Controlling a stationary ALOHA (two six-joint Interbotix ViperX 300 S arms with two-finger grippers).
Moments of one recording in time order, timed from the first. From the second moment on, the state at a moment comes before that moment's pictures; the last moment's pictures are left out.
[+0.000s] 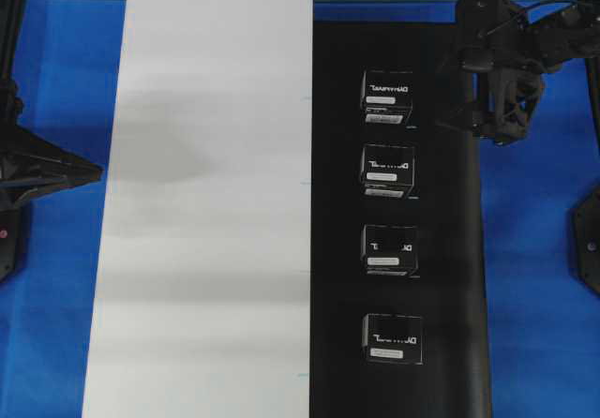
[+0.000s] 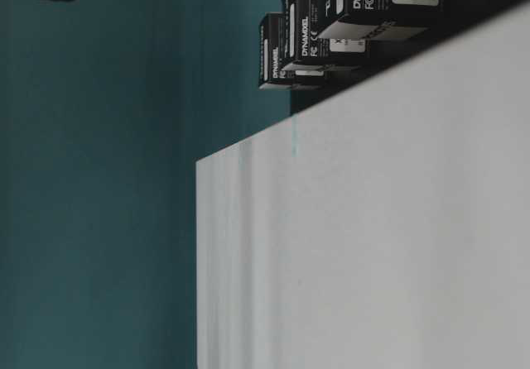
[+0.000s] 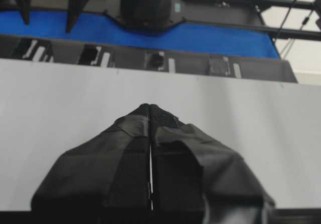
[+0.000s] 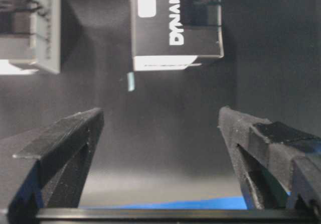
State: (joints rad) left arm 0.00 -1.03 1.02 0.02 0.13 -0.09; right arm -0.65 -0.33 0.78 0.46 0.59 -0.92
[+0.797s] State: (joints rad) left arm 0.00 -1.03 1.02 0.02 0.14 -0.10; right arm -0.63 -0.21 0.73 0.50 0.56 -0.92
